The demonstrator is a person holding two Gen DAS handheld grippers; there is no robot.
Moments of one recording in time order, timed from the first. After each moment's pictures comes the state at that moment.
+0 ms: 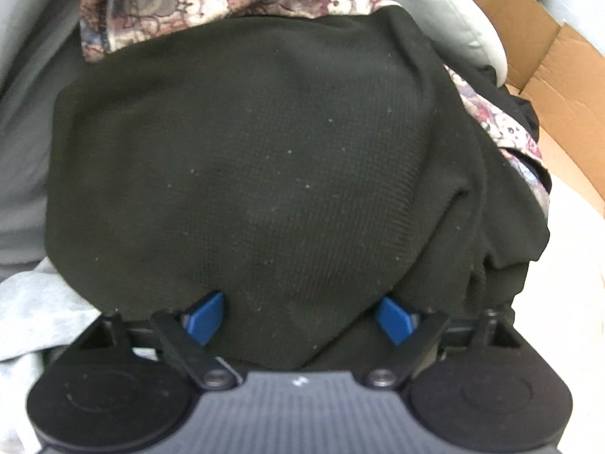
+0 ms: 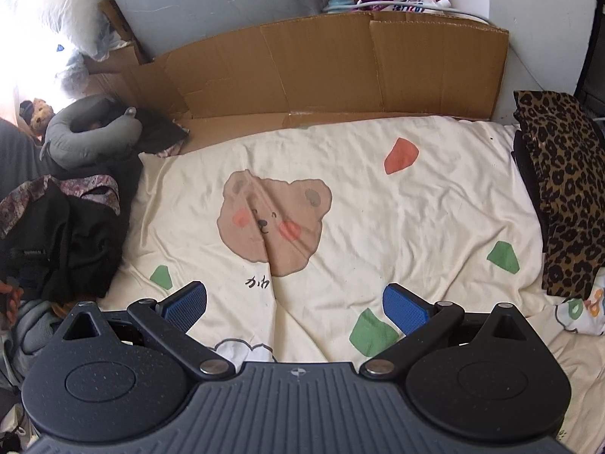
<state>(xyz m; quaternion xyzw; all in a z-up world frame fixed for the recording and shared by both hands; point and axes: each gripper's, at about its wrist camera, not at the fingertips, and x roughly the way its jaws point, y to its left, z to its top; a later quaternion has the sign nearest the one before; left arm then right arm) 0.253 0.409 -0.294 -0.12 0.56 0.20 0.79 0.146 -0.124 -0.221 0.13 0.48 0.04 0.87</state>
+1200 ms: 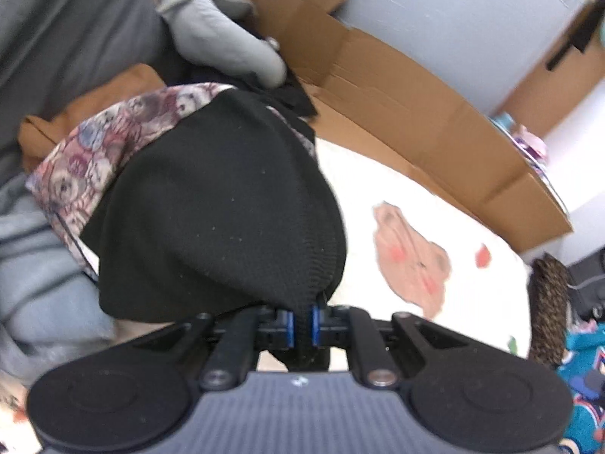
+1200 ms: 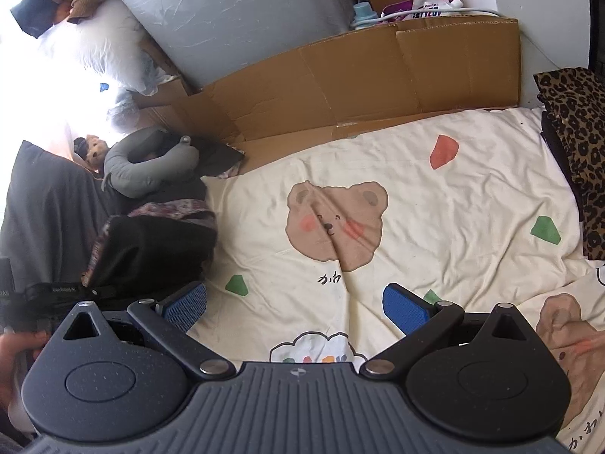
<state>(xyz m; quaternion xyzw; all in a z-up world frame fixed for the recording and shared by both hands) 0.151 0.293 -0.171 -0.18 0.51 -0.01 0.84 0.104 -0.116 -0.184 0.22 0.45 0.09 0.86</state>
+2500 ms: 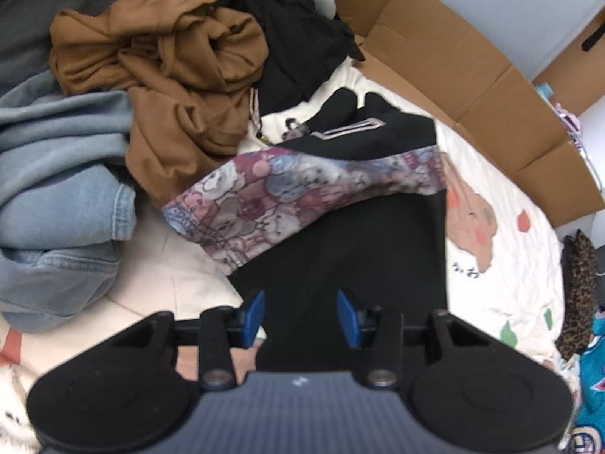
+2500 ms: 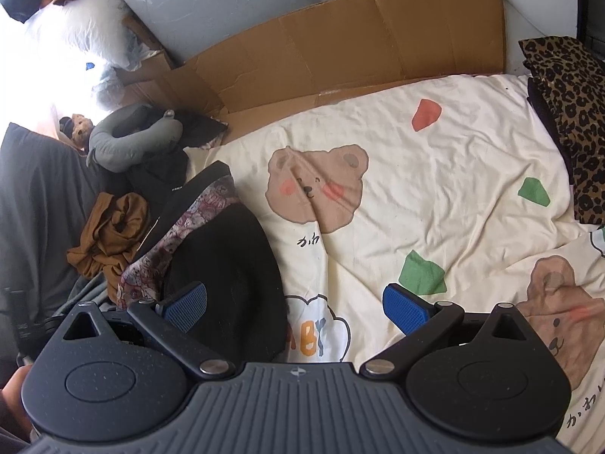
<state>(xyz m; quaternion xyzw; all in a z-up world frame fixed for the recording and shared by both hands) 0.128 0.343 -0.258 -0.19 0.54 0.03 0.82 0.083 -0.121 -0.223 0.21 0.48 0.08 0.85</state>
